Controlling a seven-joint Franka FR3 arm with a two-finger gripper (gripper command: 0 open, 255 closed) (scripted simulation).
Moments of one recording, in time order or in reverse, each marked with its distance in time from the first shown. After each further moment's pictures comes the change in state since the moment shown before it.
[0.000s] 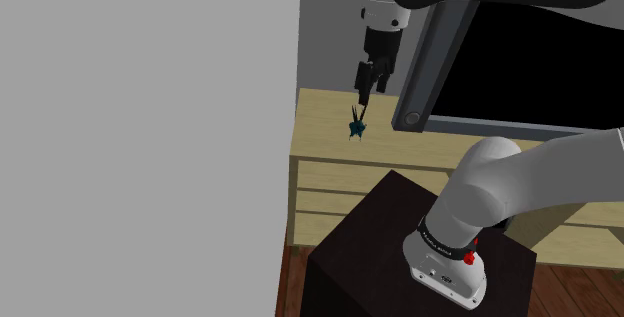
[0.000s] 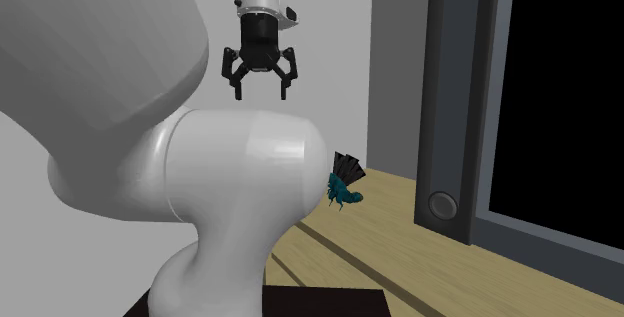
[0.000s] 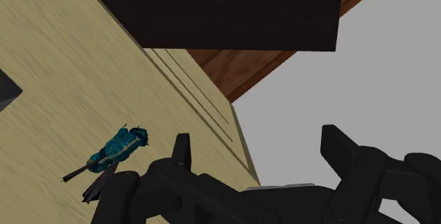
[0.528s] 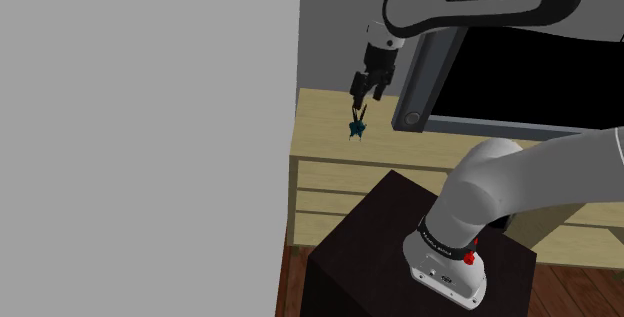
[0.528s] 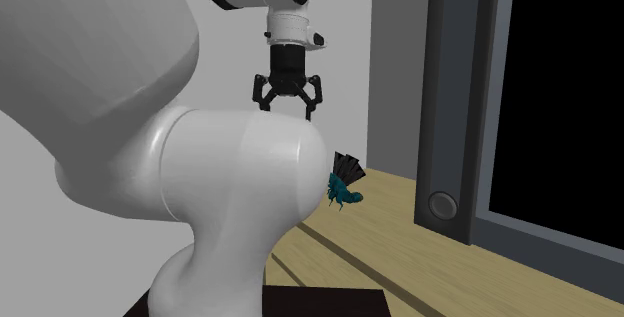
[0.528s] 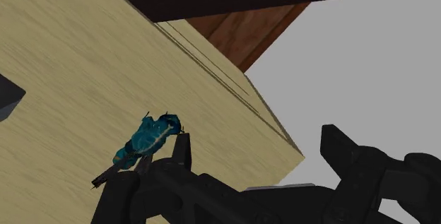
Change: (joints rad) arm -0.077 0.027 -0.076 -0.133 -0.021 0.253 0.020
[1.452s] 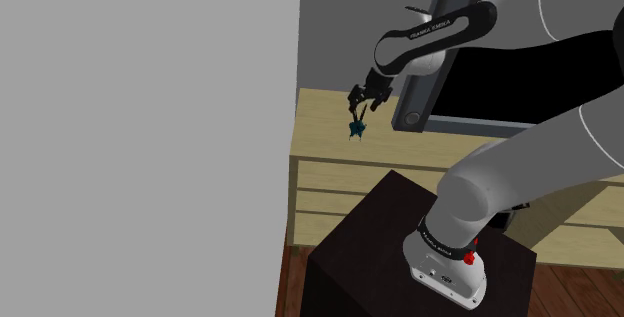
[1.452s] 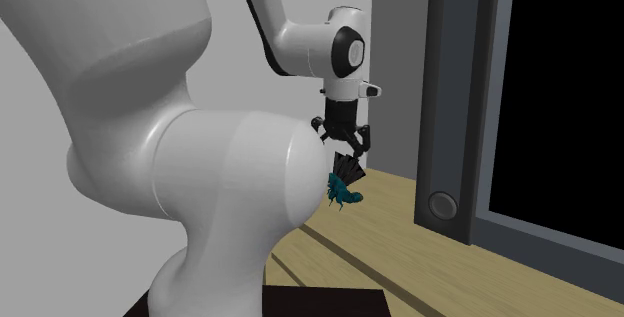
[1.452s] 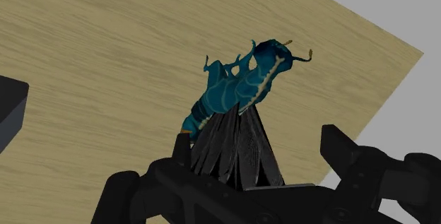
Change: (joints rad) arm -0.118 0.267 -0.188 -0.136 0.036 0.600 -0.004
